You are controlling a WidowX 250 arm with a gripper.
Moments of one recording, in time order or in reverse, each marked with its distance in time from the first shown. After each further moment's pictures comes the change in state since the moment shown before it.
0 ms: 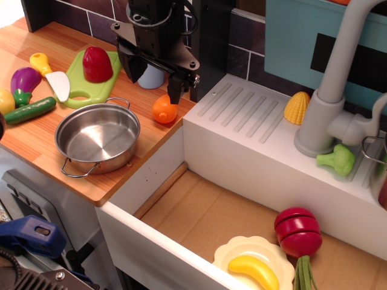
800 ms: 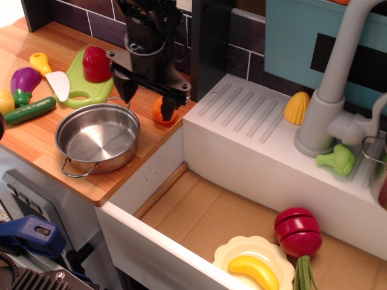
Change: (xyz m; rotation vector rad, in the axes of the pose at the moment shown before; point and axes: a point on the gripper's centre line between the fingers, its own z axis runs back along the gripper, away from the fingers) arm -0.004 0.011 -0.044 0.044 0.030 0.093
